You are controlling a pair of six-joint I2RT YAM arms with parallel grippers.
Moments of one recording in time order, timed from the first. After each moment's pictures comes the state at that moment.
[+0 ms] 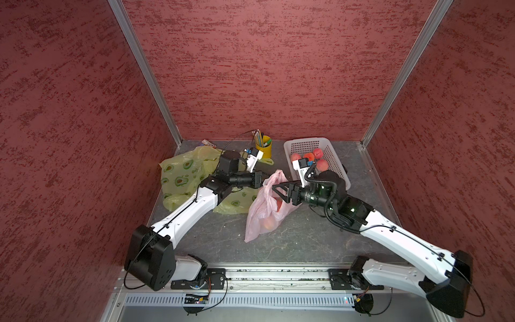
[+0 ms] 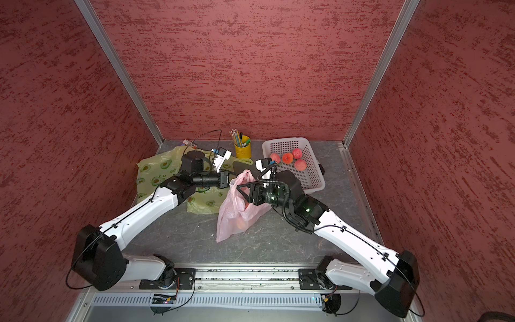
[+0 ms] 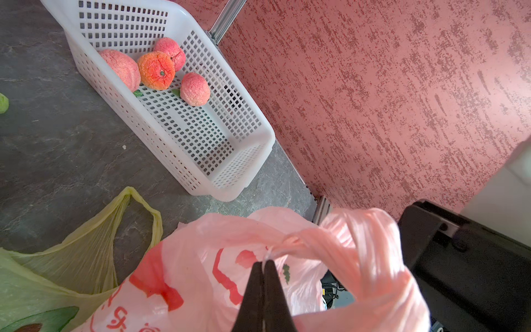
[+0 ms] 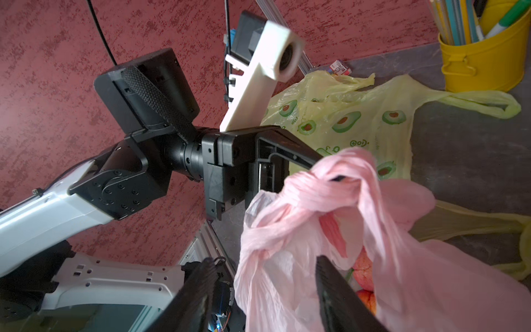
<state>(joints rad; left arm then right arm) -0.45 1.36 1.04 -0.13 0.77 -0.49 0.80 1.08 0.95 -0.13 -0.26 0.69</state>
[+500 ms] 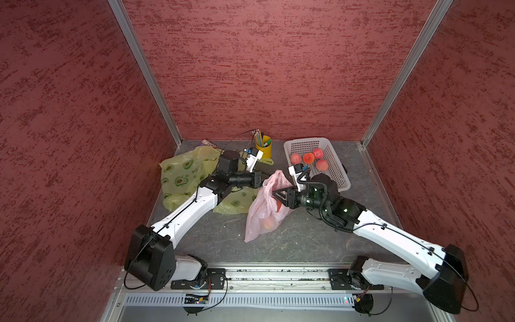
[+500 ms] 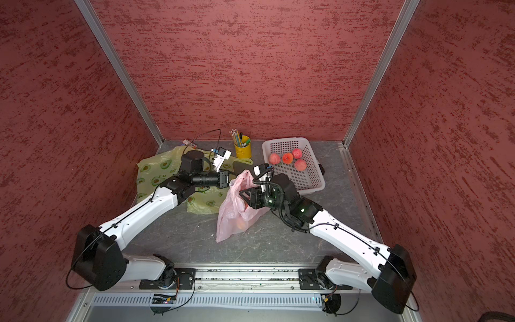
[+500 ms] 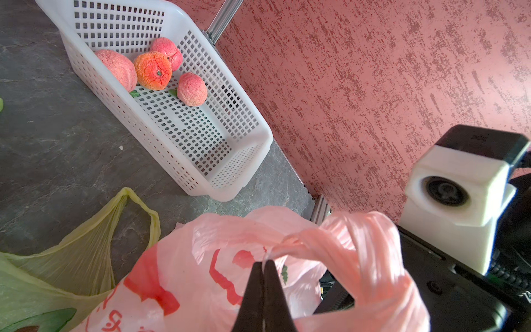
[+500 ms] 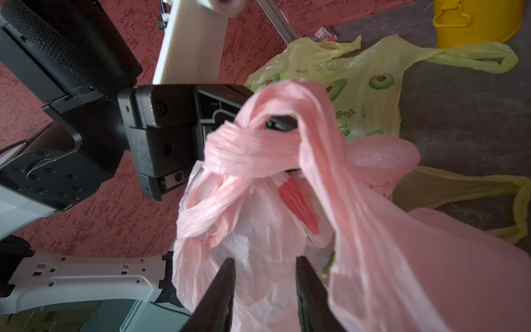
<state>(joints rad) -0.45 1.36 1.04 -0.13 0.78 -0.49 0.80 1.15 0.91 -0.10 -0.29 0.70</state>
